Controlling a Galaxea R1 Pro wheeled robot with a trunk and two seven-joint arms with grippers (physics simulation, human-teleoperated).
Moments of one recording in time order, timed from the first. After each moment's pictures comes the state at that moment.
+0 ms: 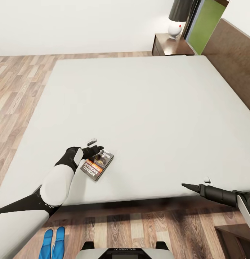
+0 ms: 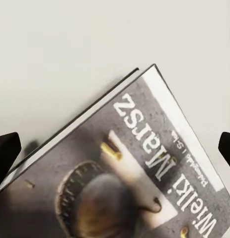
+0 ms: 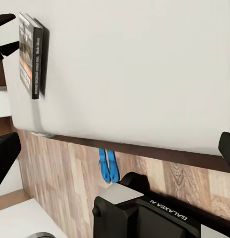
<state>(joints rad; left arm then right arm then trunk) -1.19 -0.13 0.78 -0.40 -0.37 0.50 -0.22 -0.53 -0.43 -0.25 -0.92 -0.21 0.77 1.22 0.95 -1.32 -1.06</state>
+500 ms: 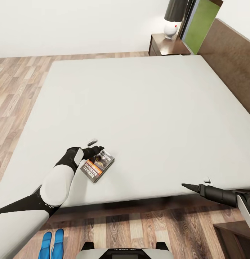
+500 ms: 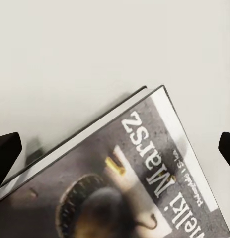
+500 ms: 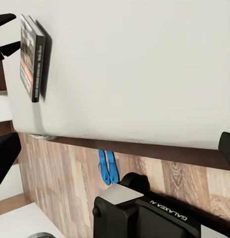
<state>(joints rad) -1.19 -0.13 0.79 -0.40 -0.35 0.51 -0.22 -0.53 -0.43 -0.25 -0.92 -0.21 0.77 1.22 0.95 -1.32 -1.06</state>
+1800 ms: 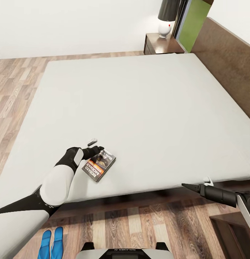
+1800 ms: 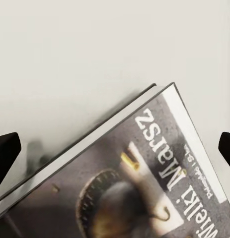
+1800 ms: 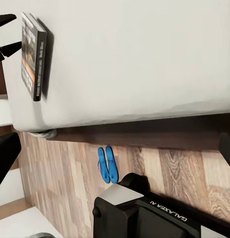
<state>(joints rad) -1.19 -0.13 0.79 -0.39 -0.35 0.51 -0.22 -0.53 -0.43 -0.25 -0.92 -0.21 0.77 1.22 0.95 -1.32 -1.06</state>
